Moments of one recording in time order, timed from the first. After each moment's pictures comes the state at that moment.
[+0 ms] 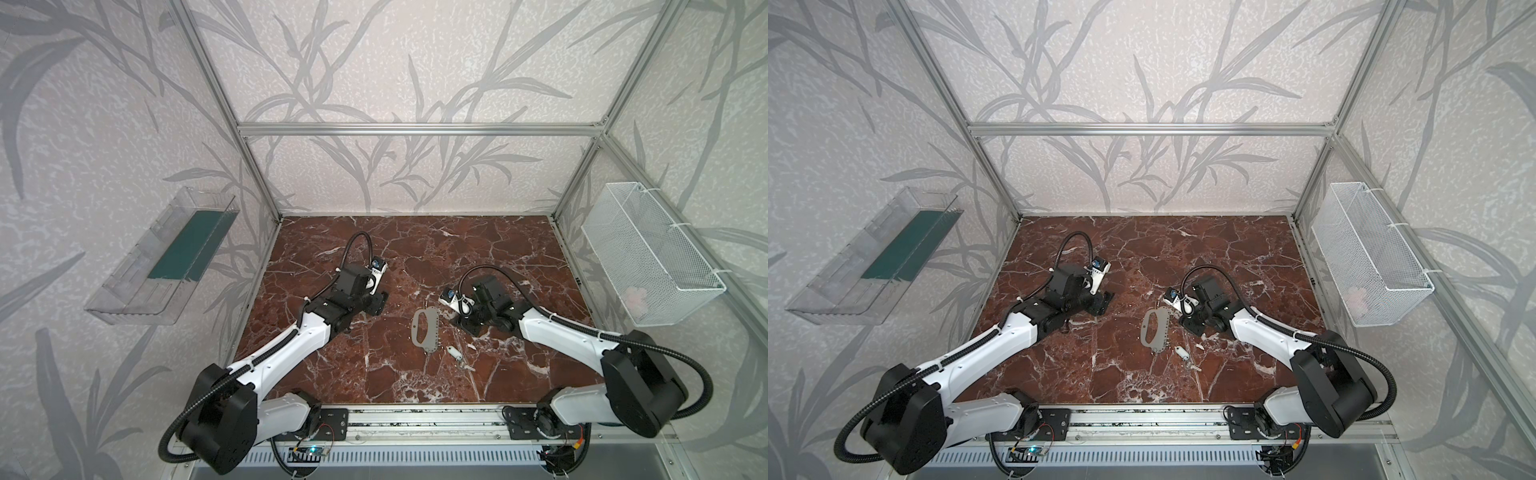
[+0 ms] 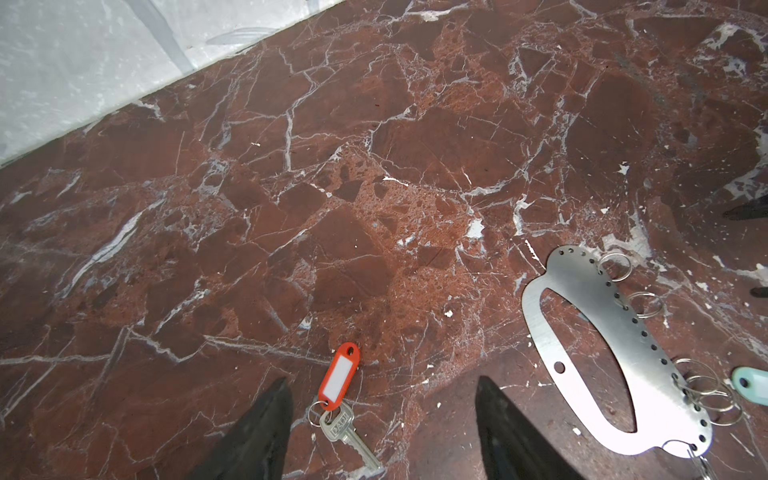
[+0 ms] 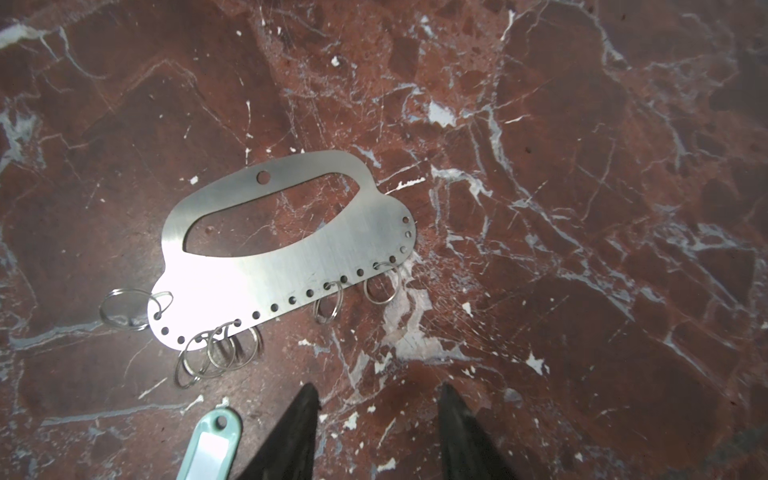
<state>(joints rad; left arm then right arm) -0.49 1.22 0.75 -0.24 -0.04 0.06 0.58 1.42 0.72 -0.25 -0.23 -0.48</state>
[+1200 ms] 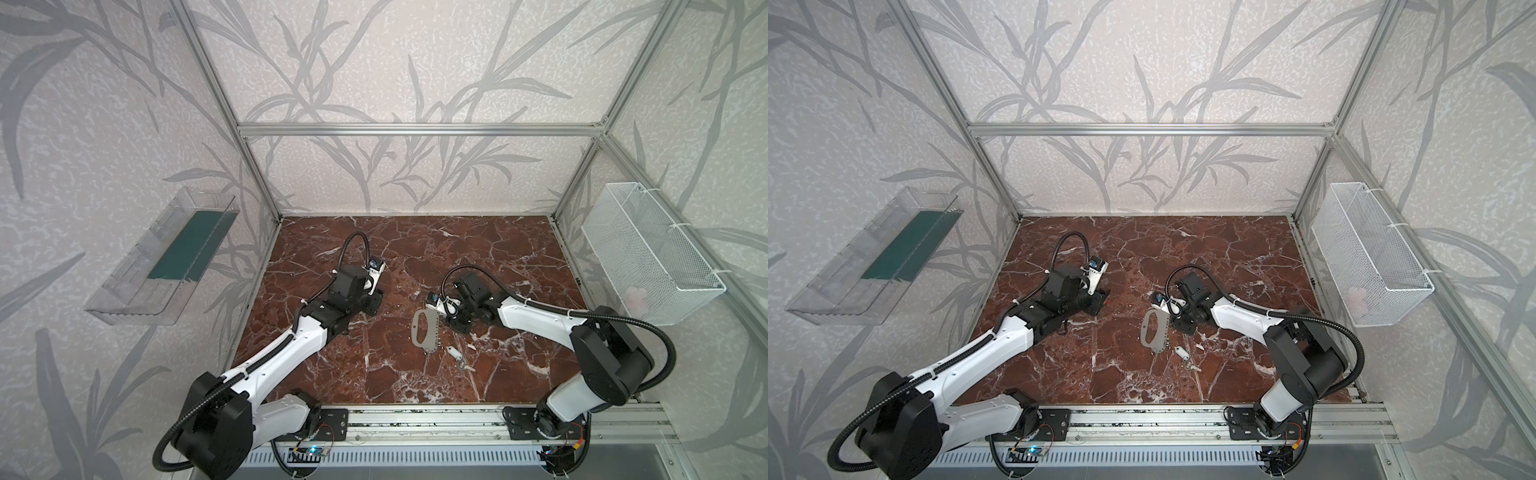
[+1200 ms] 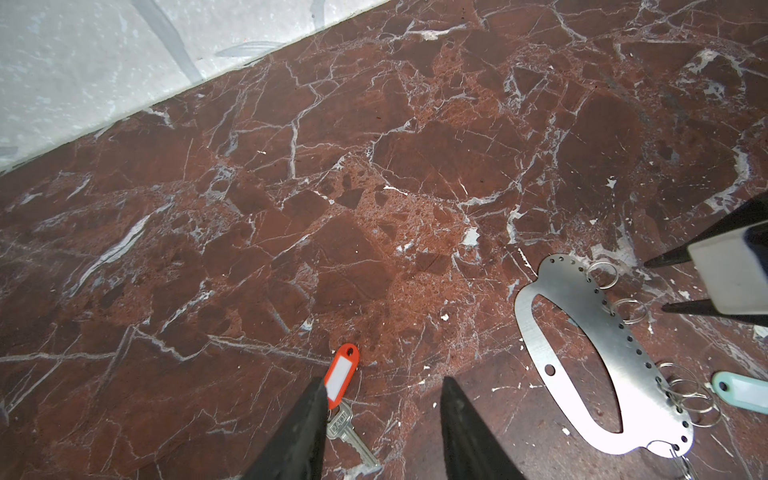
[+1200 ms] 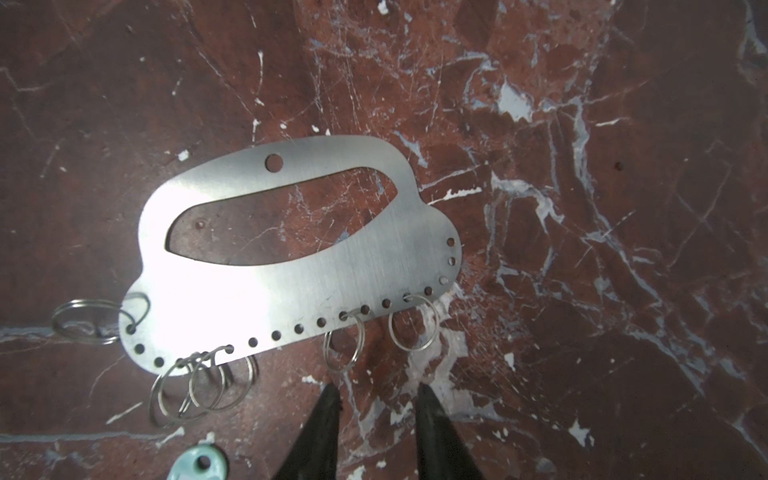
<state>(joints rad) -0.49 1.18 0.74 -0.24 -0.04 0.04 0.63 1.59 0.85 -0.34 -0.19 -0.54</state>
